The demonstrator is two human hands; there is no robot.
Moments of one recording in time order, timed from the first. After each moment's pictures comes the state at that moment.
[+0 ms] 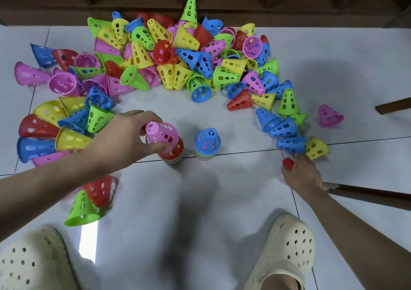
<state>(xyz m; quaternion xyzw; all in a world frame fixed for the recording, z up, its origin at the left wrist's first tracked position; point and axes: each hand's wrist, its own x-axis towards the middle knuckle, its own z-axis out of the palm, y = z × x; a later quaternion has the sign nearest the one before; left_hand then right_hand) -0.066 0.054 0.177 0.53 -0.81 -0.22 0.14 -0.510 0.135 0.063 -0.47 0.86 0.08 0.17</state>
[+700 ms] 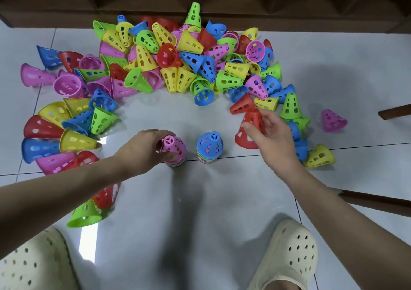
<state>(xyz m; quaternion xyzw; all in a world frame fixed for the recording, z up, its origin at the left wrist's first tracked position) -0.077 0.051 0.118 0.53 -0.78 -0.32 0.10 -0.391 0.078 0.161 -0.48 0.64 -0.44 0.42</state>
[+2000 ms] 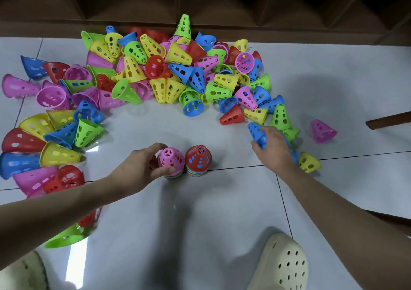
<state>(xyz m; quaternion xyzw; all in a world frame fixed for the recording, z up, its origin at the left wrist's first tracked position) -0.095 0.056 0.092 0.54 -0.72 -0.41 0.13 -0.485 0.033 0.069 -0.63 0.75 -0.12 0.15</state>
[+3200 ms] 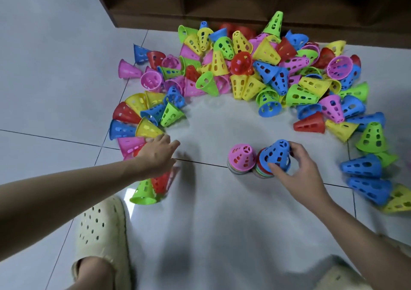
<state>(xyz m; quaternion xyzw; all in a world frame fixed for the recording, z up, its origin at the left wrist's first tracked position) 0.031 0.078 0.084 0.63 -0.74 -0.12 -0.19 -0.350 0.079 0.102 -0.61 0.61 -0.29 0.42</state>
